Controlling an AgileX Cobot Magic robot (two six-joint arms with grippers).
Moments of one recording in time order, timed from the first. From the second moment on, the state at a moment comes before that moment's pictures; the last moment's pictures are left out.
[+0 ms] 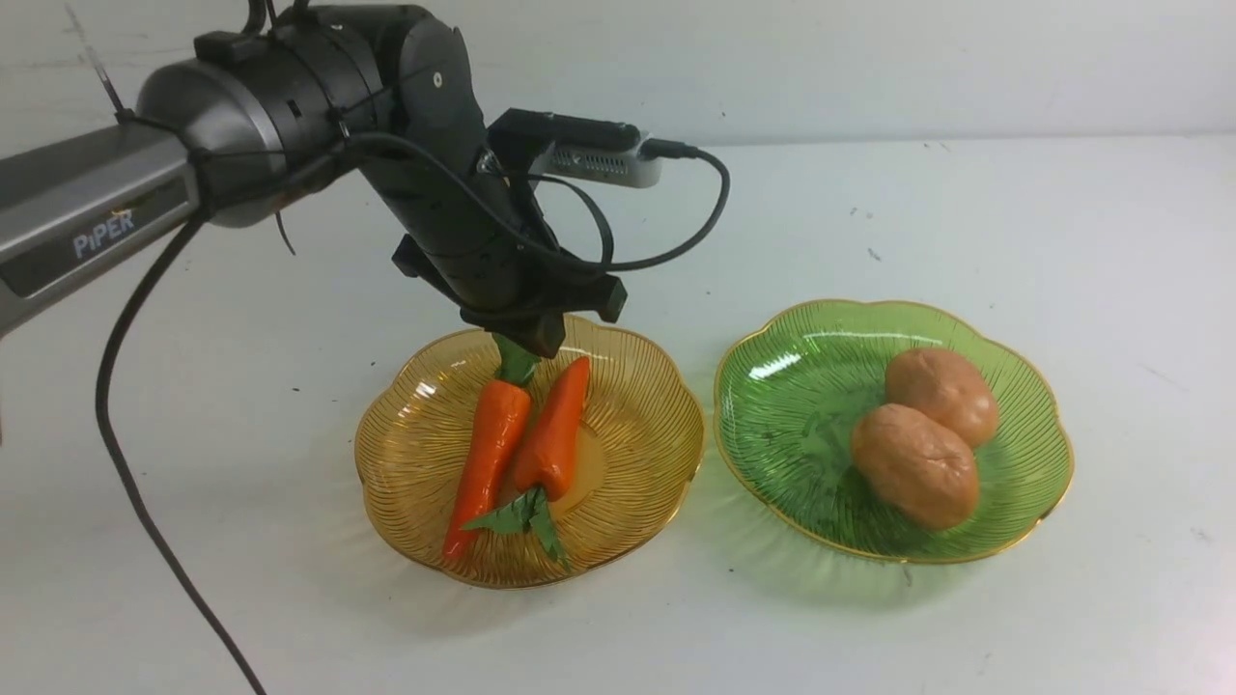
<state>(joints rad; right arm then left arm) 0.39 0.24 -0.33 -0.14 0.21 0.16 -0.39 1.94 -1.67 -0.19 1.00 0.06</state>
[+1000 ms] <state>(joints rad) 0.00 -0.01 0.03 -0.06 0.38 0.16 -0.39 1.50 -1.57 0.17 1.24 -0.02</state>
